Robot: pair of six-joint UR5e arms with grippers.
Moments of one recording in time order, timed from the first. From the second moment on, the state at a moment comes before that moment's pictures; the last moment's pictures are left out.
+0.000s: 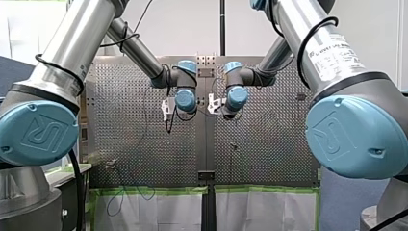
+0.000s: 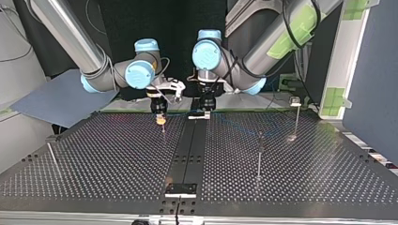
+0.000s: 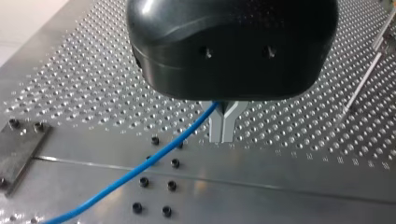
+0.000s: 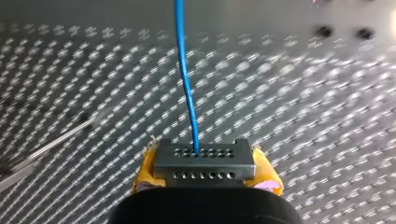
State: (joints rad) left arm -0.58 -1.99 -1.69 -2.67 -2.09 -1.68; right arm 2.19 -1.00 1.45 -0.19 1.74 1.60
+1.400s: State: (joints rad) left arm -0.72 -2.22 -1.69 -2.43 -2.13 -1.74; right arm 2.03 -1.00 1.85 -0.57 1.59 1.64
